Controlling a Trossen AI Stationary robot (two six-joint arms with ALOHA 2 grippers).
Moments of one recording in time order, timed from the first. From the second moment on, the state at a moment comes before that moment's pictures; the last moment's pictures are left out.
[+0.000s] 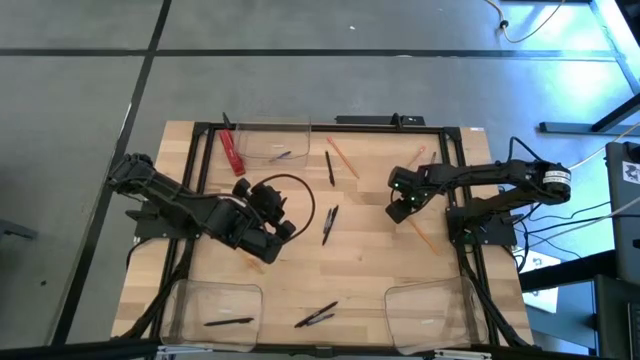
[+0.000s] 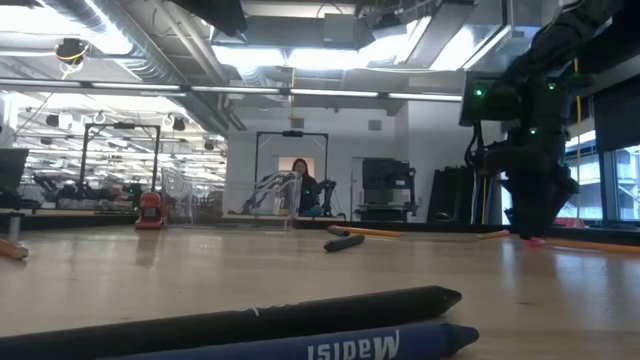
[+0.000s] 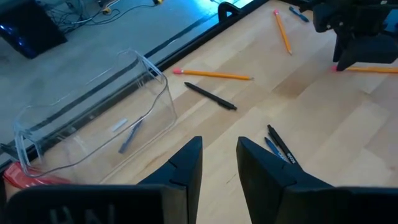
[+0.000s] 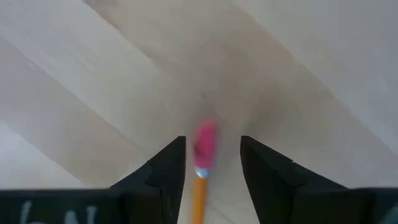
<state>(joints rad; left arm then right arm) -0.42 1.52 1.41 -1.17 -0.98 -1.12 -0.31 1.32 0.57 -0.64 -0.05 0.57</state>
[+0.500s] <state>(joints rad) -0.42 1.52 1.41 -1.17 -0.97 -1.12 -0.31 1.32 0.53 -0.61 -0.04 0.63</state>
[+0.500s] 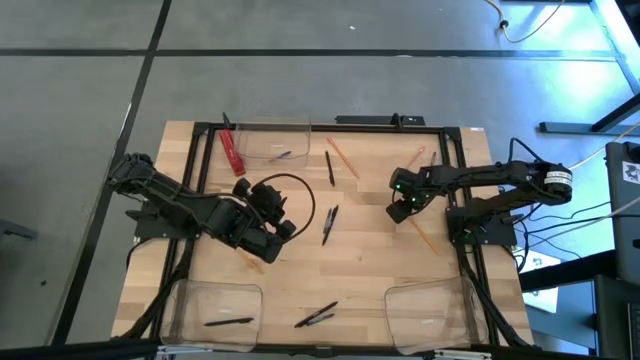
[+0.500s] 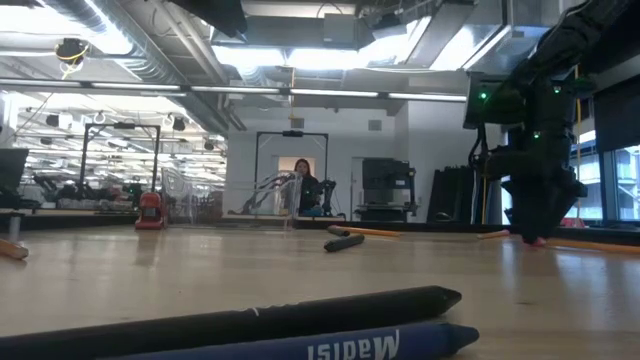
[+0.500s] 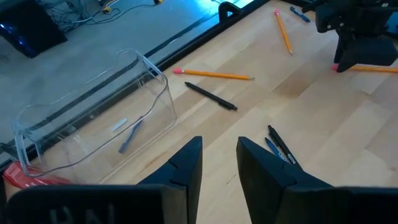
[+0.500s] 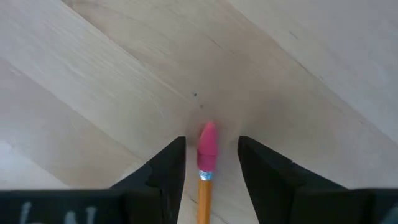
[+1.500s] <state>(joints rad) -0.42 1.52 1.41 -1.17 -0.97 -1.11 -0.31 1.32 0.53 -0.61 -0.02 0.73</state>
